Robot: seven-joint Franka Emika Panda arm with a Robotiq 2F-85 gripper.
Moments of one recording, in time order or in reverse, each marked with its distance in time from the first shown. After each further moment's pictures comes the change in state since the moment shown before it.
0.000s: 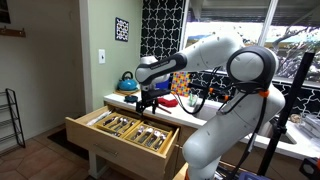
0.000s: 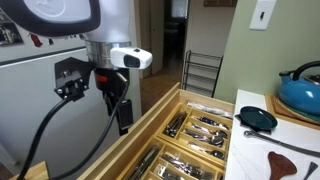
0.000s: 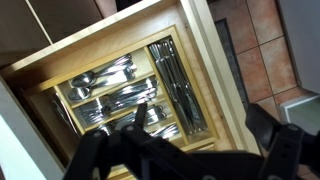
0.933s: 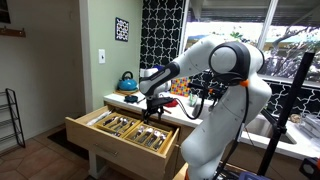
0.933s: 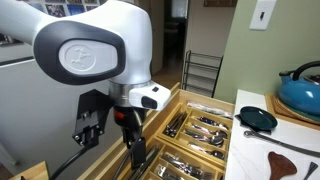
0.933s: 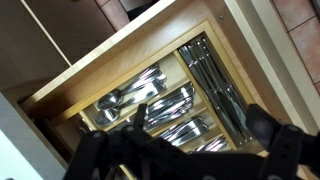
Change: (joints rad) arm -0.088 0.135 -0.035 -0.055 -0.069 0.152 0.090
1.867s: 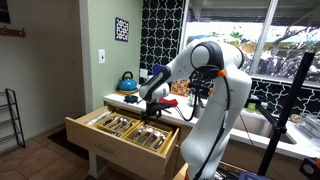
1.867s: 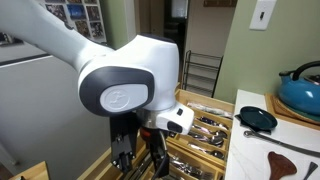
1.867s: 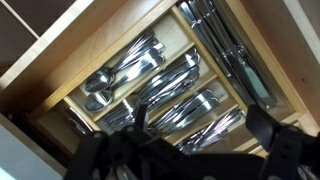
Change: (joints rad) arm -0.011 0.203 -0.070 0.052 0.065 0.228 -0.024
